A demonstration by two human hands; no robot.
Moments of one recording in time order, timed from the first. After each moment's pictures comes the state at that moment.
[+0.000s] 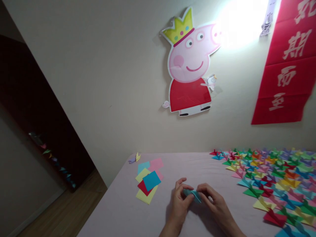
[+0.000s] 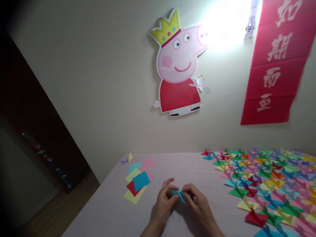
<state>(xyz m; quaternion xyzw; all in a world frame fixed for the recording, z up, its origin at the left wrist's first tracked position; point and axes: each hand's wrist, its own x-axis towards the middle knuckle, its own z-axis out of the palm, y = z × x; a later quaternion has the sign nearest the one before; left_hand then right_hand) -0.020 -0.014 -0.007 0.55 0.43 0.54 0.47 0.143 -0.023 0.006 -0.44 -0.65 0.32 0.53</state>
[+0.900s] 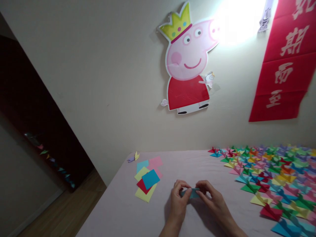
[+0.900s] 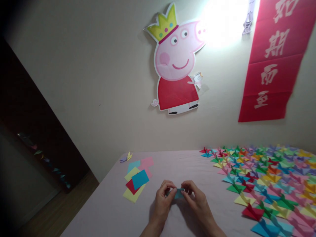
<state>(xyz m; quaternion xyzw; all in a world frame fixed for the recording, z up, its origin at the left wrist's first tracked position) -0.017 -0.016 -0.001 0.59 0.44 0.55 0.40 0.144 -0.020 -0.002 -0.47 -0.63 0.29 0.54</state>
